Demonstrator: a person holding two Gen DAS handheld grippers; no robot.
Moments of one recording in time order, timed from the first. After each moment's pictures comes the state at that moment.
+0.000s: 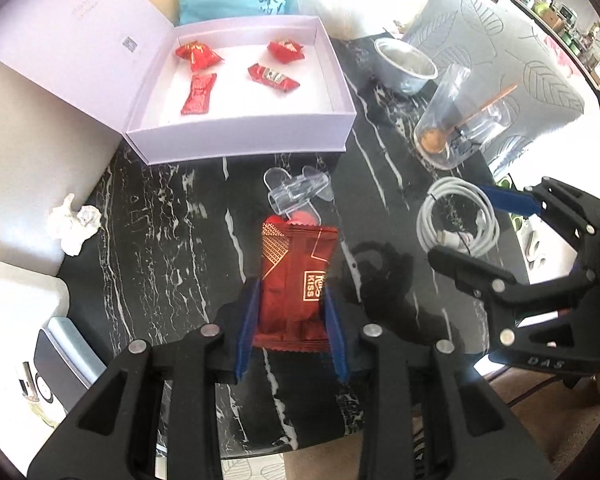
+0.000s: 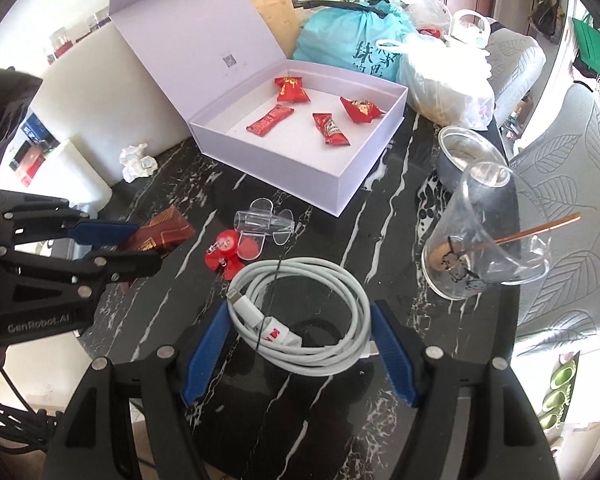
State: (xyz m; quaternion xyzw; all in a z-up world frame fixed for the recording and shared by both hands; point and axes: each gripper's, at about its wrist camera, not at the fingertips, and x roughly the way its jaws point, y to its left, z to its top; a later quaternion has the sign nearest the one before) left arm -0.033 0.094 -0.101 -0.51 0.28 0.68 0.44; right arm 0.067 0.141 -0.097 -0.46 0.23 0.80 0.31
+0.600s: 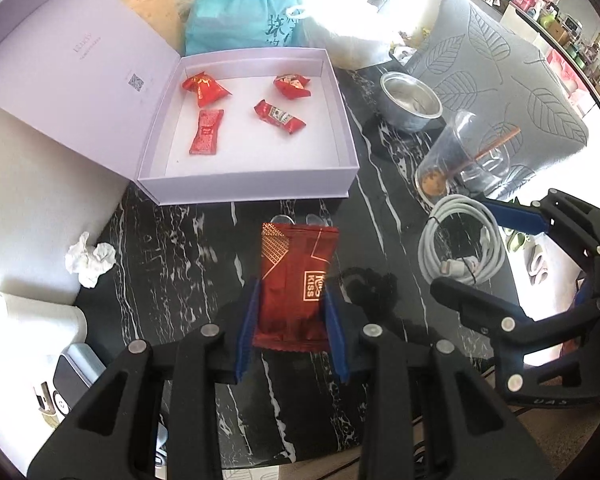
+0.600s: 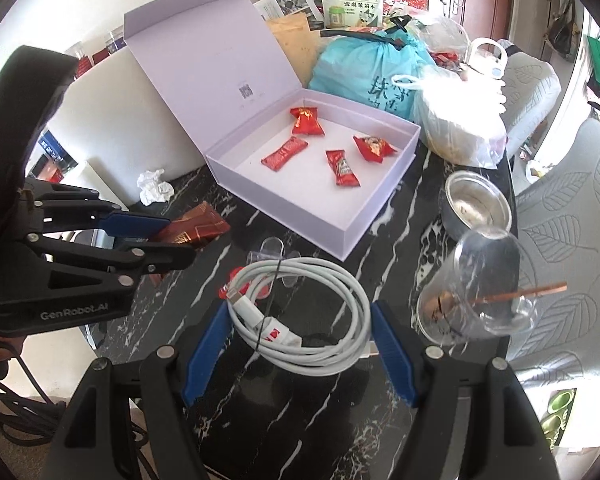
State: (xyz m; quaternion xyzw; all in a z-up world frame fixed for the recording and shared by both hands) left arm -0.050 0.121 -0.075 -0.50 0.27 0.69 0.44; right arm 0.052 0.164 -0.063 -0.45 0.22 0.82 0.29
